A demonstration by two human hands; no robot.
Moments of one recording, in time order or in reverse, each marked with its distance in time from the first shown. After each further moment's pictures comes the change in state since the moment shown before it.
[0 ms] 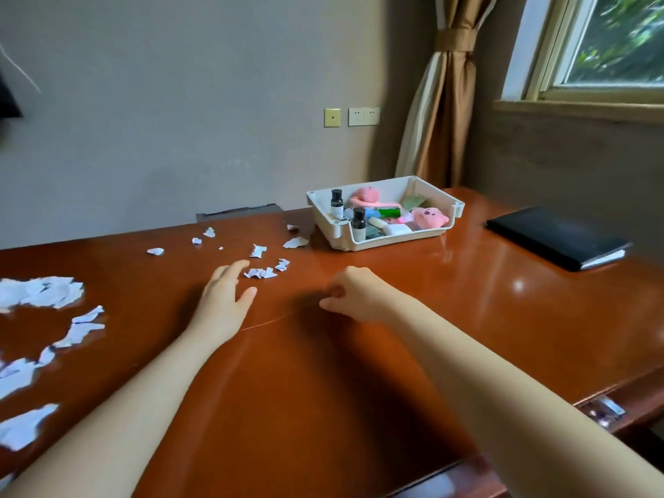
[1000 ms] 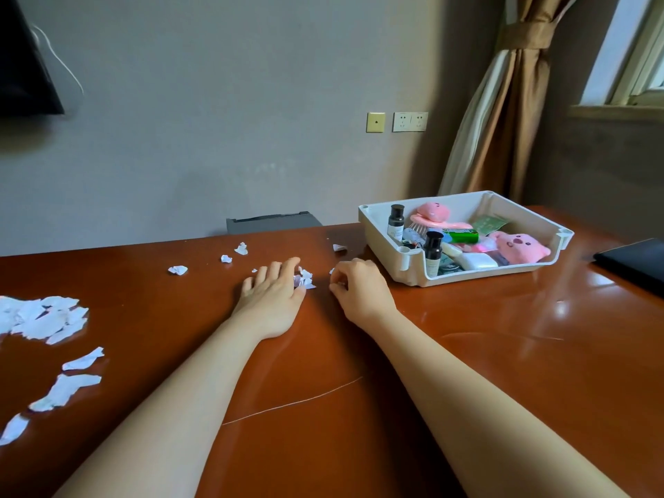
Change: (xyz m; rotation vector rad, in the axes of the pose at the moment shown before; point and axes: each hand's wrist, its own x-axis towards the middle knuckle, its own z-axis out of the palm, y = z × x) left_hand 0.116 -0.036 0.031 0.394 -0.128 0.109; right_hand 0.153 -0.012 0.047 0.045 0.449 -0.035
